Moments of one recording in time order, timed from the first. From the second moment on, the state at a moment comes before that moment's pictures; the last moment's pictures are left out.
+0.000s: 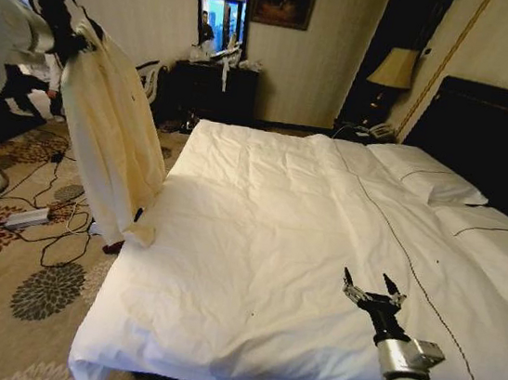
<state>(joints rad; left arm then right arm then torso) -0.52 -0.64 0.38 -1.11 -1.33 0.74 -0.29 -1.82 1.13 0.82 2.24 0.46 0.01 0.15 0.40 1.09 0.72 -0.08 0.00</state>
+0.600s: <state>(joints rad) -0.51 -0.60 0.36 -1.21 -1.30 0.74 -0.34 -1.82 1.13 0.82 2.24 0.46 0.01 0.15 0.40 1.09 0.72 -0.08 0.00</state>
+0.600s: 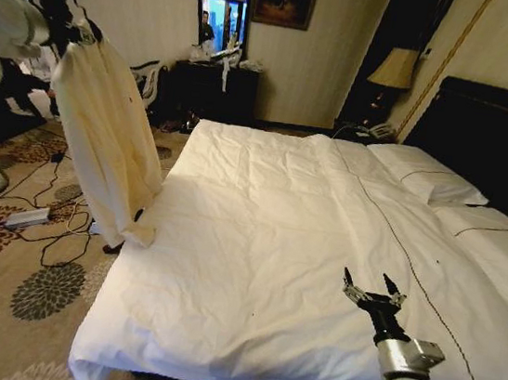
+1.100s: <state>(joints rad) -0.32 -0.46 0.16 -1.59 -1.31 0.72 -0.33 -1.82 1.13 0.82 2.24 0.46 0.01 0.15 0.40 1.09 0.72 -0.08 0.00</state>
